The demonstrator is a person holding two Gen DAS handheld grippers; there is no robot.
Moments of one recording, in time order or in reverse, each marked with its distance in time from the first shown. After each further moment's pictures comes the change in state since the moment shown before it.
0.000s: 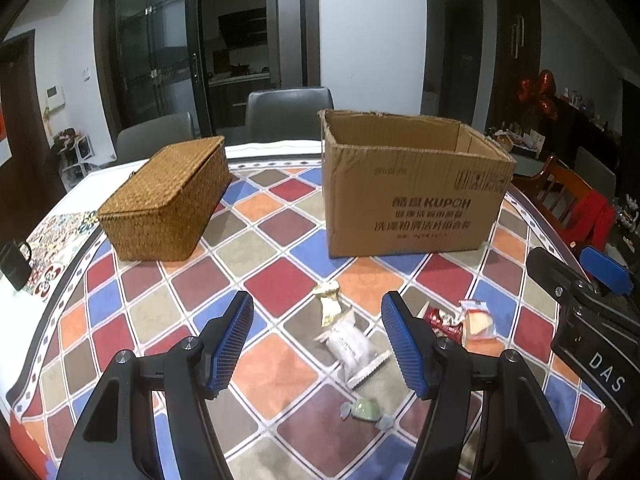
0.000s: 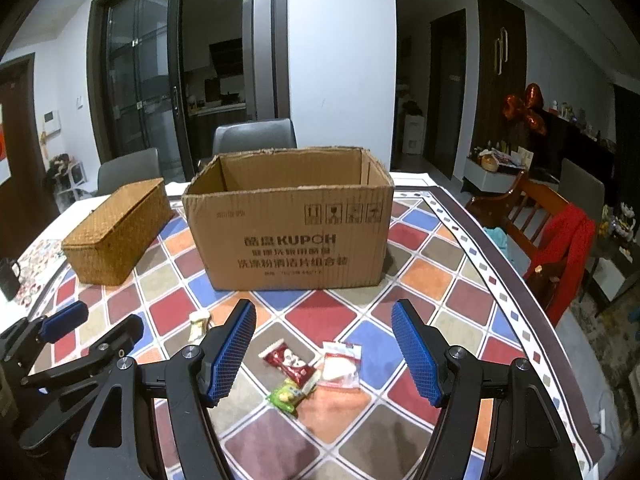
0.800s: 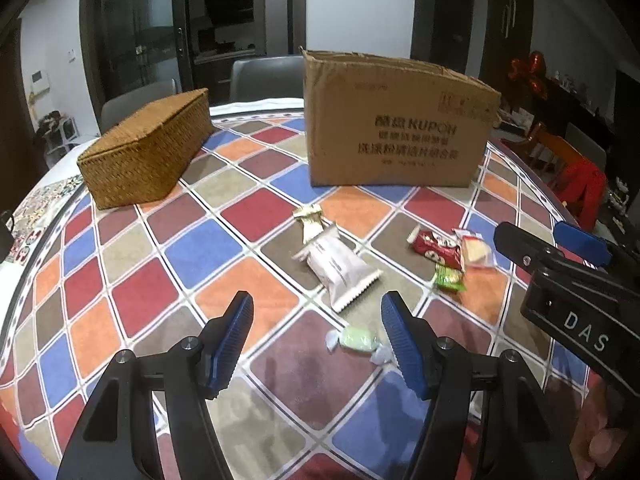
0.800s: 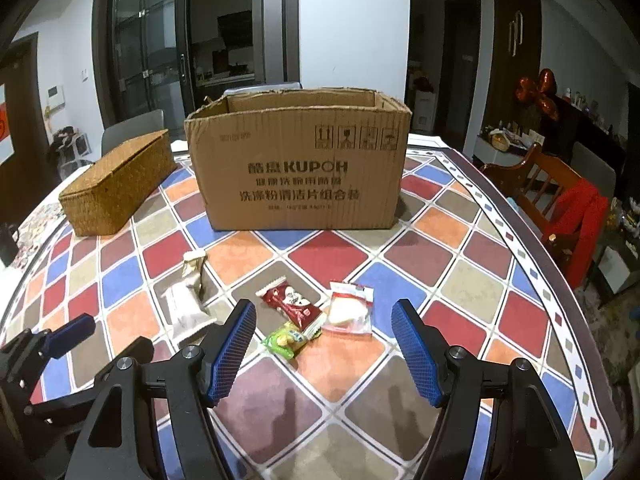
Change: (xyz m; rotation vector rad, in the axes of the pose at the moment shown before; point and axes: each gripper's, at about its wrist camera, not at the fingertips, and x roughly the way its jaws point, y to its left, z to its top) left arm 0.017 -0.008 -0.063 0.021 0.085 -0.061; right arm 0.018 0.006 -0.049 -0.031 0.095 0.024
